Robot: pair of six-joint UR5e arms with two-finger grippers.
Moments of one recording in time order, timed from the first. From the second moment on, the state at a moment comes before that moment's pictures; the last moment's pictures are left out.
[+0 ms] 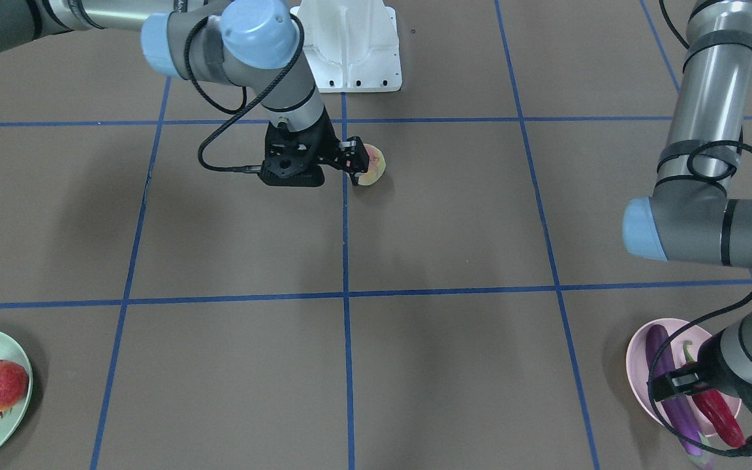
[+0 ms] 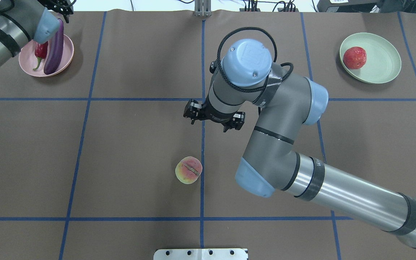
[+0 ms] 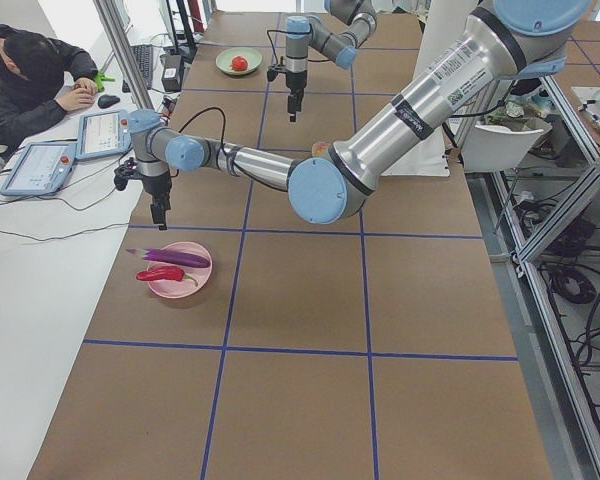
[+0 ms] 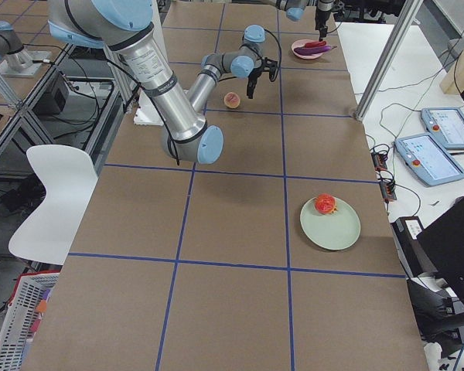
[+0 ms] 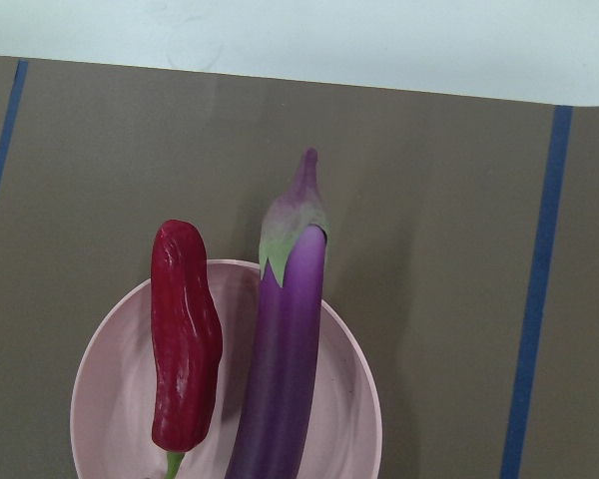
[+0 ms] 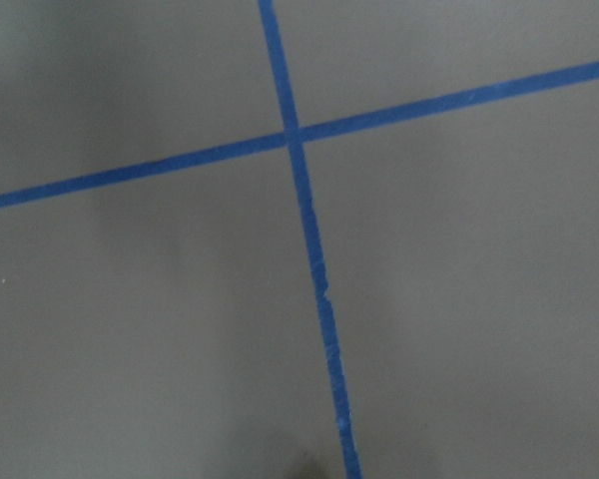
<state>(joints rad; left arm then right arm) -1.17 -2.43 -0.94 -1.70 -2.07 -0.70 0.53 -0.79 1.66 -1.53 1.96 1.43</state>
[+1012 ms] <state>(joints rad) -1.17 -2.43 -0.94 -1.70 -2.08 -0.70 0.40 -0.72 1.55 -1.57 1.91 1.45</state>
